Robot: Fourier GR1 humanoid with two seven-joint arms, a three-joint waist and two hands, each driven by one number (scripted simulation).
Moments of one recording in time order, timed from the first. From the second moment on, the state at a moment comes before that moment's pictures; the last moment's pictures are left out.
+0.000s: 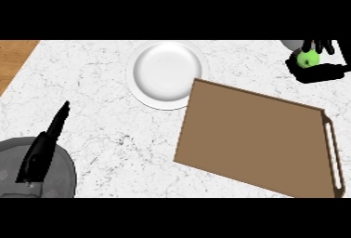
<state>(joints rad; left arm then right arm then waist) 0.01 0.43 -0.11 -1.44 -0.04 0.15 -0.13 -0.73 -0.82 0.36 -1.21 0.16 -0.21 -0.08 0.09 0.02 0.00</state>
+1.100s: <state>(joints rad) 0.03 0.43 -0.03 -1.46 -0.06 0.13 -0.12 -1.22 -0.19 0.42 -0.76 0.31 -0.07 0.02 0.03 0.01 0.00</state>
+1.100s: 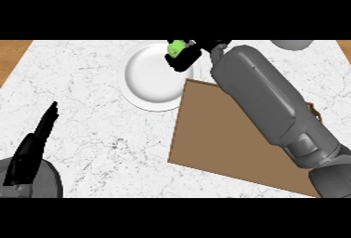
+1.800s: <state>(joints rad) 0.02 0.40 -0.04 -1.45 -0.08 0.10 -0.13 -1.29 -0.01 0.39 -0.41 0.24 -0.14 0.02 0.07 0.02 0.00</state>
